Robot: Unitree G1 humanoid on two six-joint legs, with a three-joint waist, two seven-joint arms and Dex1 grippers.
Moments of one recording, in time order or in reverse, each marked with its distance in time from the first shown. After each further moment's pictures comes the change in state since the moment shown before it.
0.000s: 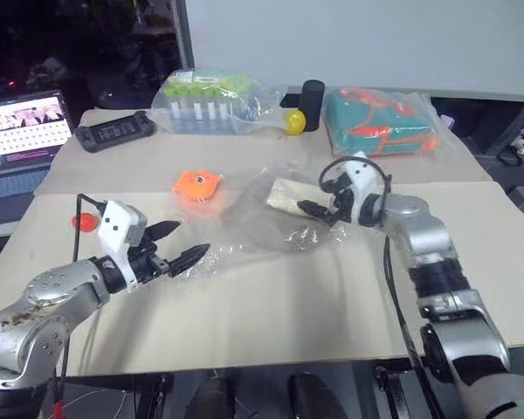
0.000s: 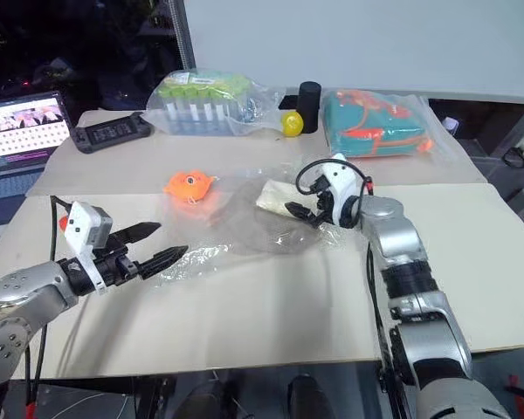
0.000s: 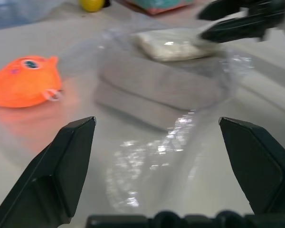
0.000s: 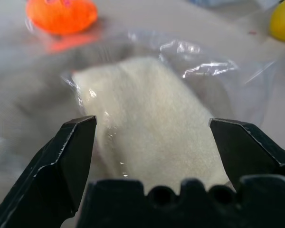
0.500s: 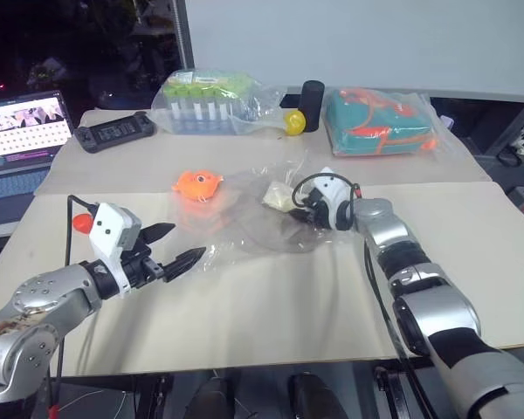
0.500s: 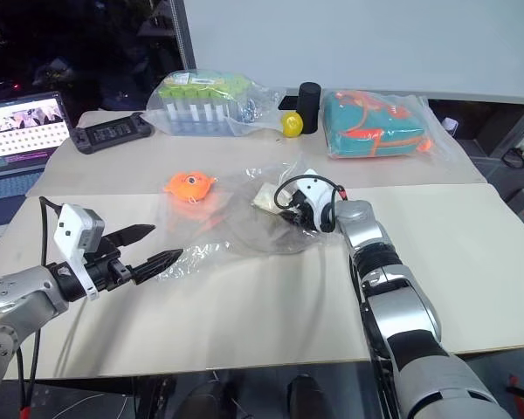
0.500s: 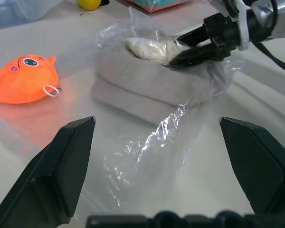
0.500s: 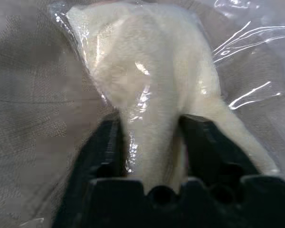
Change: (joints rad) left arm 0.044 0.001 0.060 -0.053 -0.006 0.037 0.026; right arm -0.165 0.110 0.036 0.471 -0.154 -0.269 0.011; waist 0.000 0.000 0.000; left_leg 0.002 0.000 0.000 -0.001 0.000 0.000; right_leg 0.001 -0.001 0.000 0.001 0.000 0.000
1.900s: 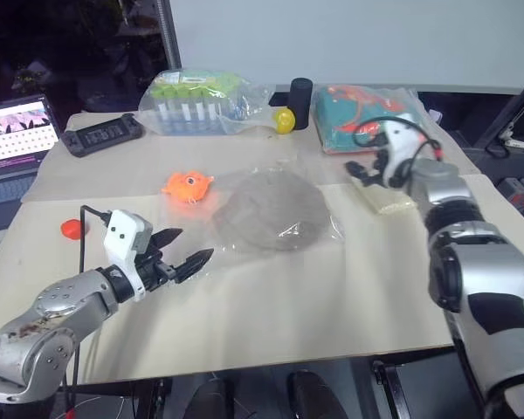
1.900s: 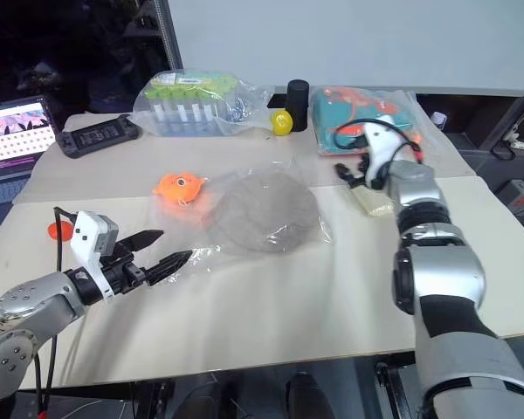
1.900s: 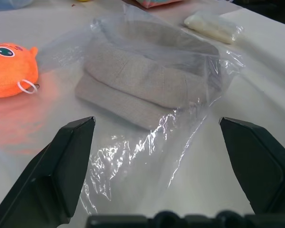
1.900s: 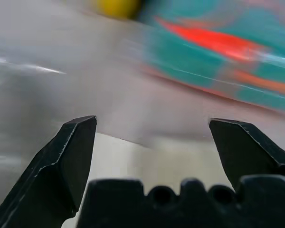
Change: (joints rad) left arm -0.013 -0.079 -0.061 0.002 0.038 -0.001 0.104; right arm -0.271 -0.099 -0.228 0.263 -0.018 0.055 -0.064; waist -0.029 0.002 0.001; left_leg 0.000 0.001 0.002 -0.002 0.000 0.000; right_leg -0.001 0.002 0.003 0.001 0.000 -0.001
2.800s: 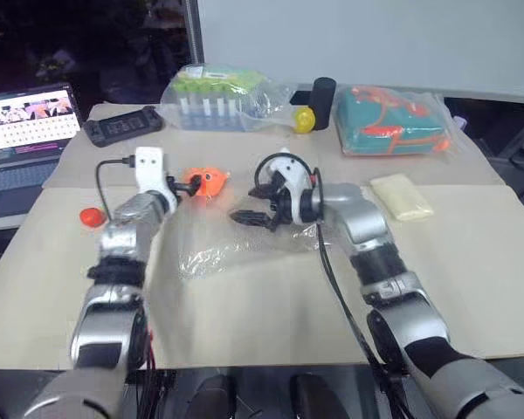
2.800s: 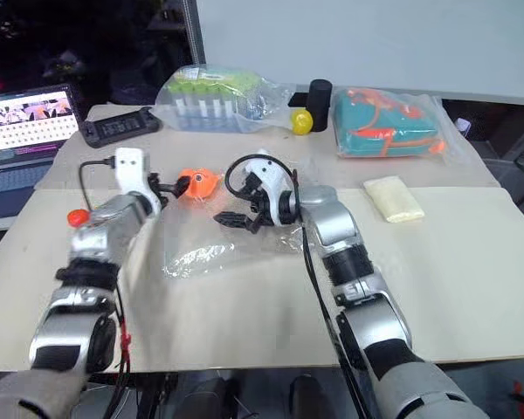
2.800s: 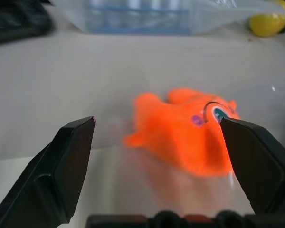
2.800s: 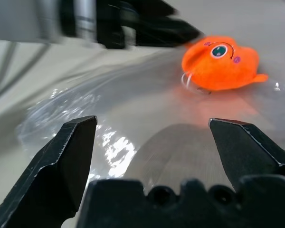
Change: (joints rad) left arm -0.881 -0.326 -0.172 1.347 0.523 -0.468 0.111; right arm 0.354 0.252 0.199 -0.920 0.118 0.459 0.225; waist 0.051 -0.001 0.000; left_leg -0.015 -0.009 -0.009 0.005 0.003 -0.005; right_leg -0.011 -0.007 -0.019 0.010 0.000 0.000
